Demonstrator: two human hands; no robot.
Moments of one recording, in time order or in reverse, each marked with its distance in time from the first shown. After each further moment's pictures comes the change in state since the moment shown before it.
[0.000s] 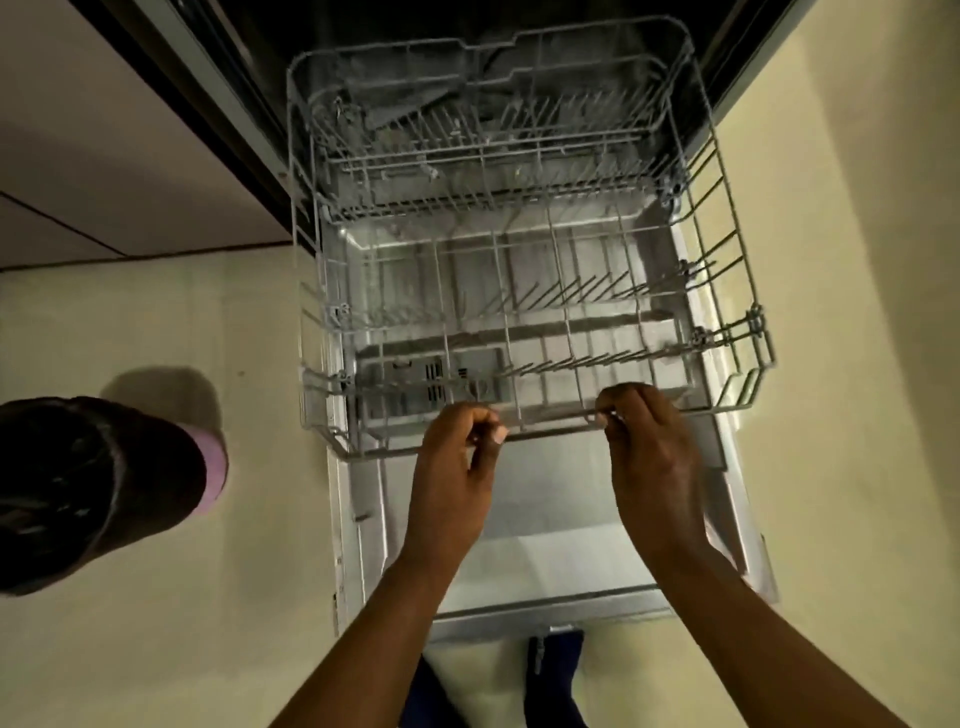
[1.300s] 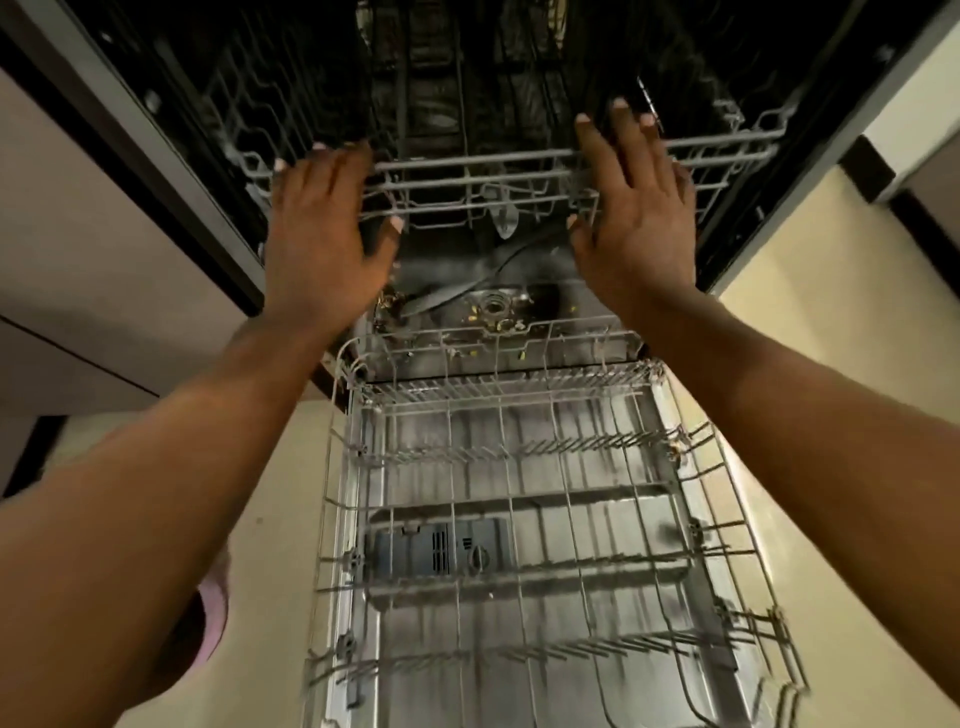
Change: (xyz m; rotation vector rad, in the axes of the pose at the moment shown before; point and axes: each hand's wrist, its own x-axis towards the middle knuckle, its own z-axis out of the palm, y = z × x) left_hand 0.278 0.181 -0.171 0.904 0.413 0.491; right_hand 0.325 -0.115 -0.097 -0.338 0.204 -0.287
